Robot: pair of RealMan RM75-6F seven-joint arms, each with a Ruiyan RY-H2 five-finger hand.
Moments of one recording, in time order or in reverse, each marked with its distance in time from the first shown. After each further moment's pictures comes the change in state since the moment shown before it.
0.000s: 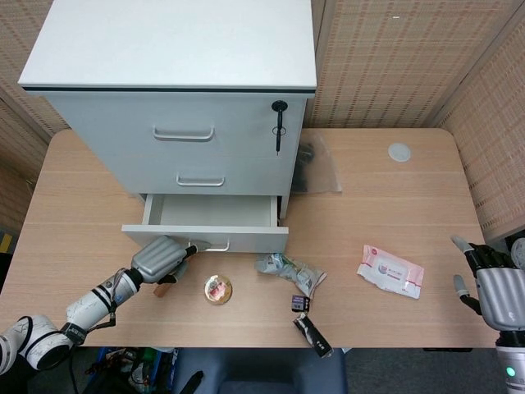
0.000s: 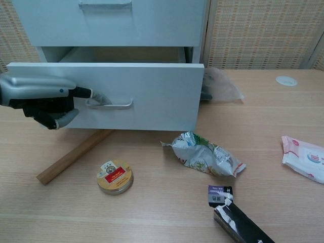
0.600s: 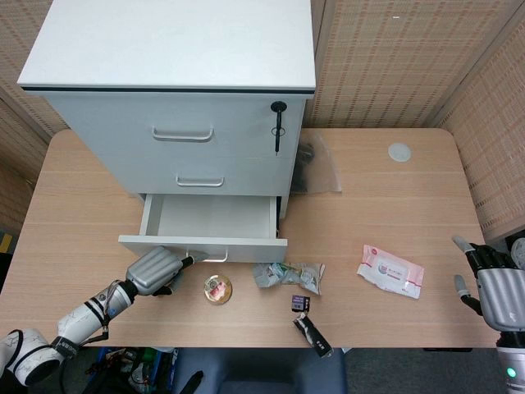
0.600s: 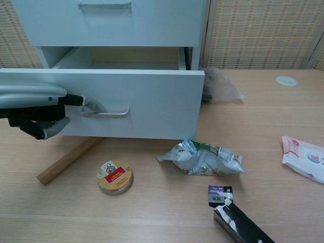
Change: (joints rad) left arm 0.042 0.042 0.035 -0.082 0.026 0.032 0.053; right arm -0.004 0.000 0.001 -0.001 -0.003 0.006 -0.003
